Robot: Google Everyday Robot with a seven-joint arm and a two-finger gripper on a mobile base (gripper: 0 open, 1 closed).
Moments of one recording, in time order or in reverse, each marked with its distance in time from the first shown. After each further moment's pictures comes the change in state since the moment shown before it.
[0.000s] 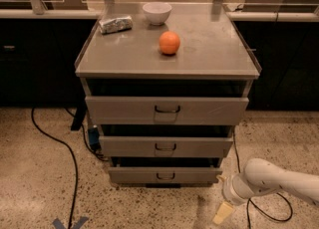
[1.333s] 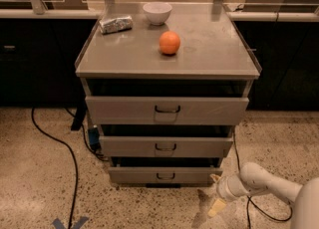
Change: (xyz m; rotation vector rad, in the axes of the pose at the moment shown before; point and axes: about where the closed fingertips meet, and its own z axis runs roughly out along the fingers) arm 0.034 -0.064 0.097 0.004 -0.130 -0.023
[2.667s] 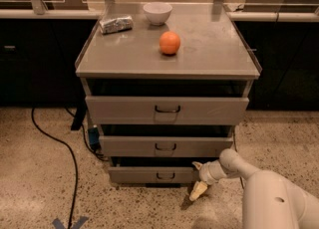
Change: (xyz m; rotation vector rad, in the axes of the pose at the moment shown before) arm -0.038 -0.076 0.092 -0.042 -0.079 -0.091
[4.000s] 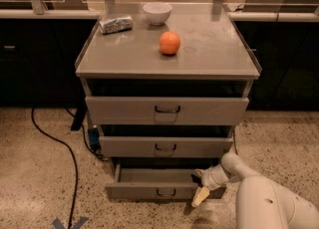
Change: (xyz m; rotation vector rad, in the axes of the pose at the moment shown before) arm 0.024 0.019 0.017 -0.105 -0.006 0.081
